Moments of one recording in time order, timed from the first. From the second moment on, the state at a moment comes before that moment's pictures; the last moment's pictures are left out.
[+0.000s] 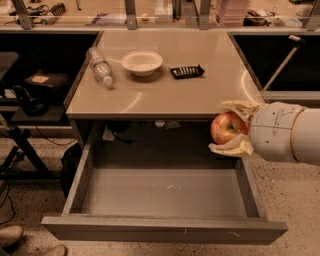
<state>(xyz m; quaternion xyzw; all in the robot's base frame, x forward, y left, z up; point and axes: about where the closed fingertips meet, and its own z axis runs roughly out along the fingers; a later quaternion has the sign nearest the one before) 0.451 -0.136 0.904 -0.61 0.62 -0.04 0.49</state>
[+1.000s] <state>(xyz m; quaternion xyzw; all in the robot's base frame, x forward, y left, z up) 0.558 -0.170 1.039 -0.62 0.61 -0.15 0.47</state>
